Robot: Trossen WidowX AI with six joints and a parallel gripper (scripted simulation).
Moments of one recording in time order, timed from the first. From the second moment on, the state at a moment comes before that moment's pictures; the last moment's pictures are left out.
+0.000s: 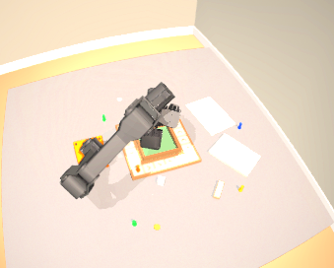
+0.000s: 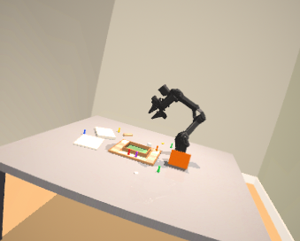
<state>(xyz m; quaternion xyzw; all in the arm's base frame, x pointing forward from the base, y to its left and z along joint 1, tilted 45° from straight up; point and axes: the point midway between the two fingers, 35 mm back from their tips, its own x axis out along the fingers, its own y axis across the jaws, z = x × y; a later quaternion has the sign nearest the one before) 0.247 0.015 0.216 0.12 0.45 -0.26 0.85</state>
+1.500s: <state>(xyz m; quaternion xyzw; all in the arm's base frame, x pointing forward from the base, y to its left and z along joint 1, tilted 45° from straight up) 0.193 -0.188 0.121 -0.02 0.55 -0.51 0.66</state>
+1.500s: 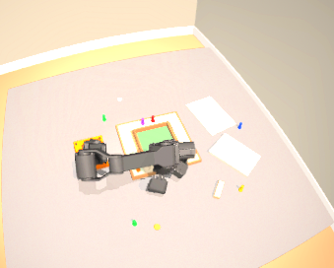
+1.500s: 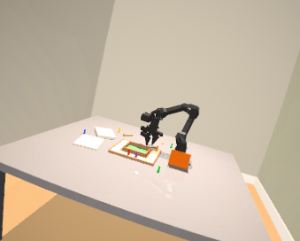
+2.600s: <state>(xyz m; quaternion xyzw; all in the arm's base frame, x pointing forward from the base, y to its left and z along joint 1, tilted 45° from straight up) 0.211 -0.127 0.168 -0.01 0.56 -0.50 0.66</state>
